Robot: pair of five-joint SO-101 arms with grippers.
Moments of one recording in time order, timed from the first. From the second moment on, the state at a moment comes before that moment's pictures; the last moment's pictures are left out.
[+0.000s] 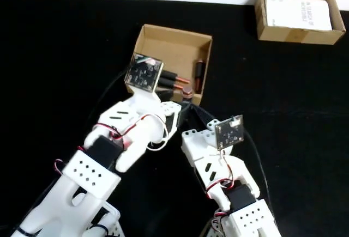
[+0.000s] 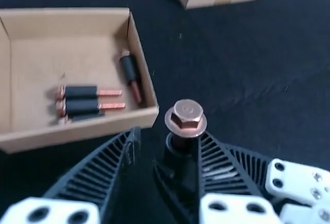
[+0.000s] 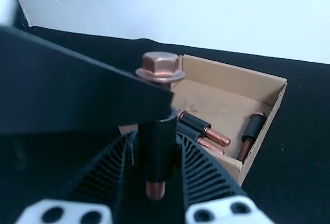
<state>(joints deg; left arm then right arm) 26.0 -50.3 48.6 40.7 10.7 -29.5 -89.1 94.5 10.9 -3.8</state>
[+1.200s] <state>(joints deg) -8.1 -102.3 78.3 64.9 10.5 -23.7 -3.5 13.1 35.9 26.8</state>
